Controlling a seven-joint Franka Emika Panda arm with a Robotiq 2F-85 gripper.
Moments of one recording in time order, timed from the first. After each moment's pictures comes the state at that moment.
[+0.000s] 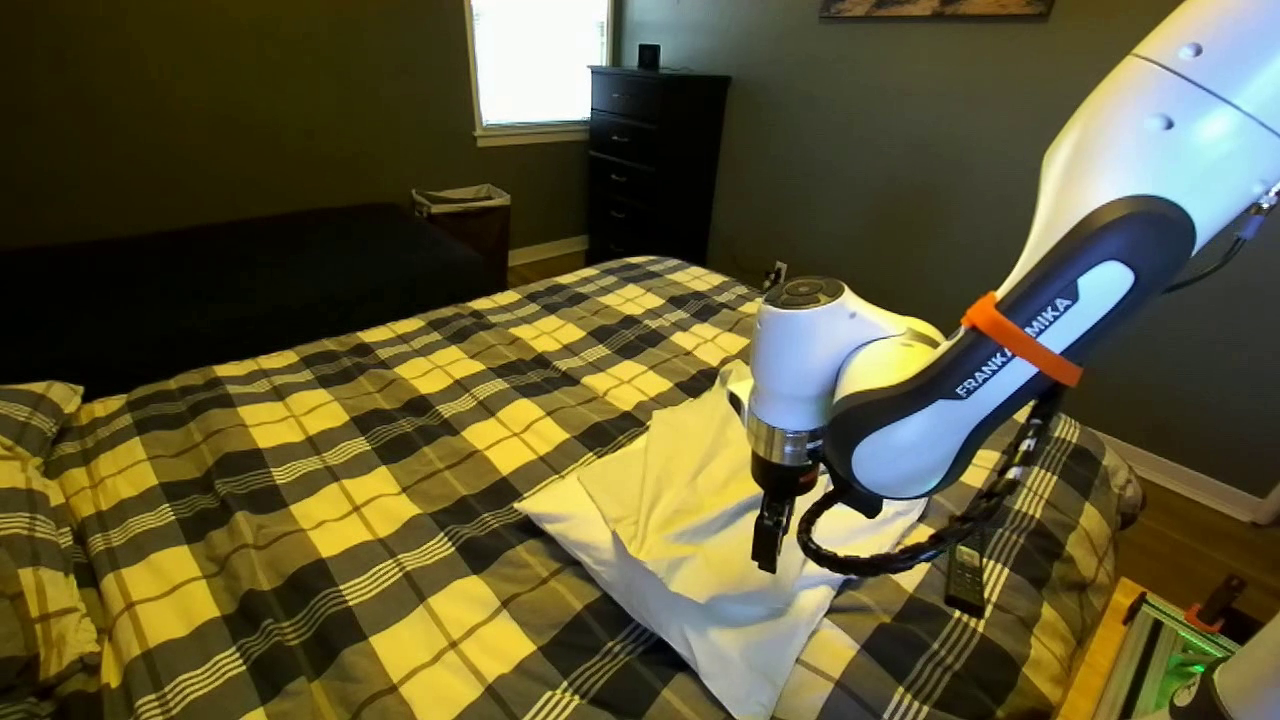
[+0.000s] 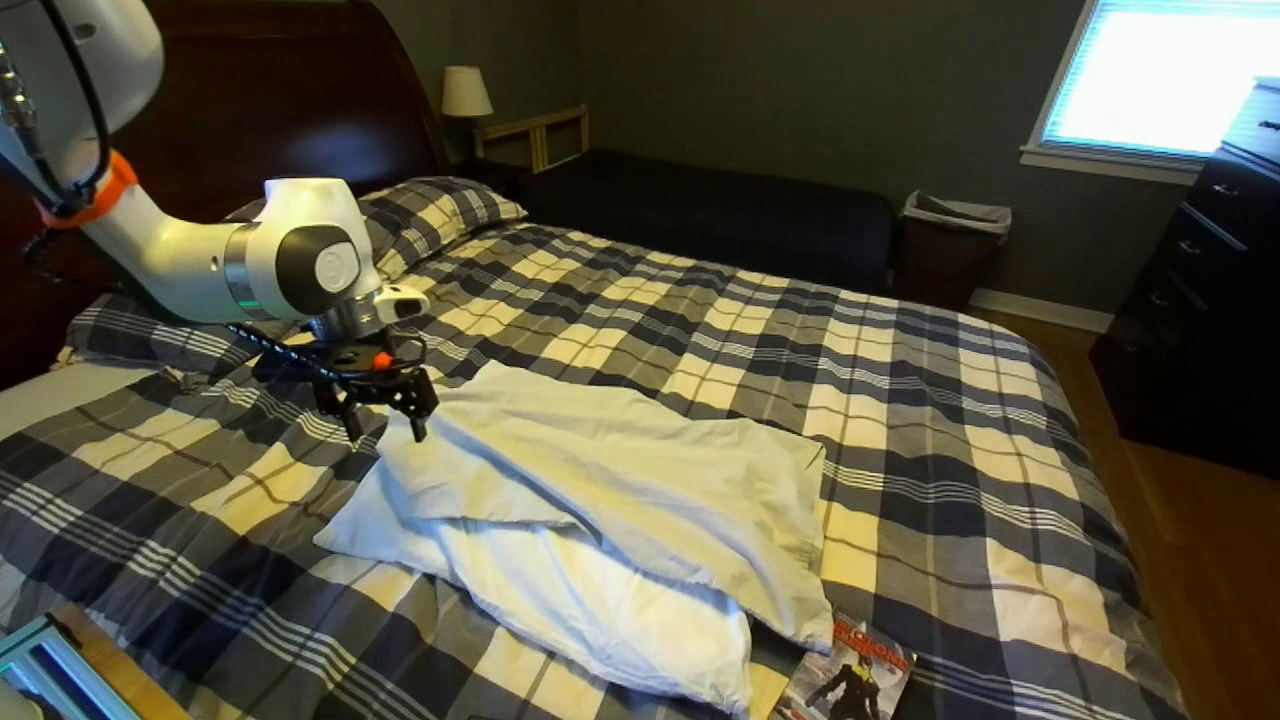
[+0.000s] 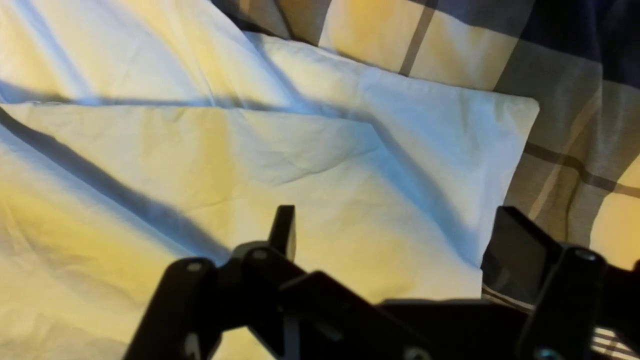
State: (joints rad) arm 0.17 0.12 0.13 -2.56 -0.24 2.60 0.06
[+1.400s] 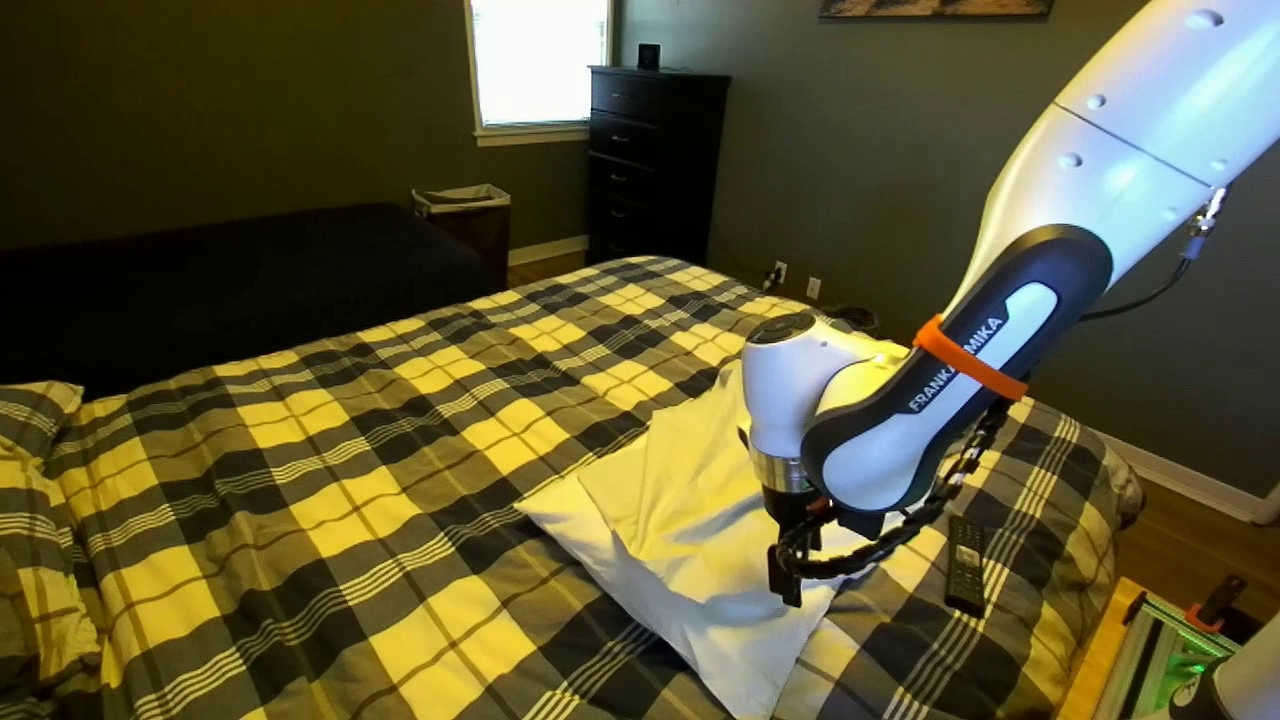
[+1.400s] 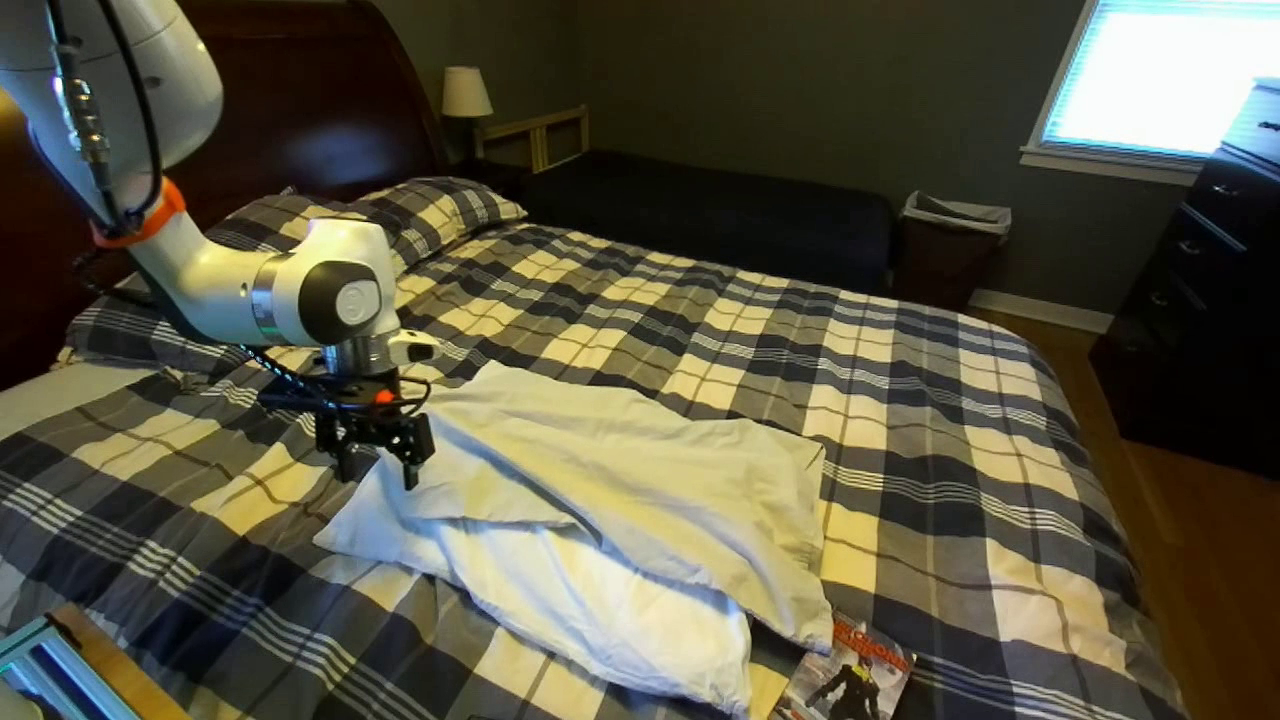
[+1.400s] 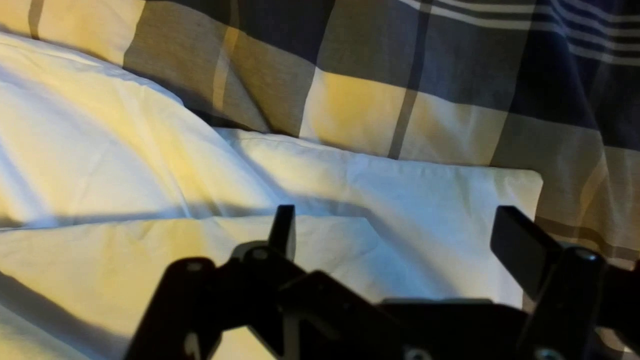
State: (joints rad) arm 0.16 0.24 0.12 -2.53 -0.17 2.51 0.07
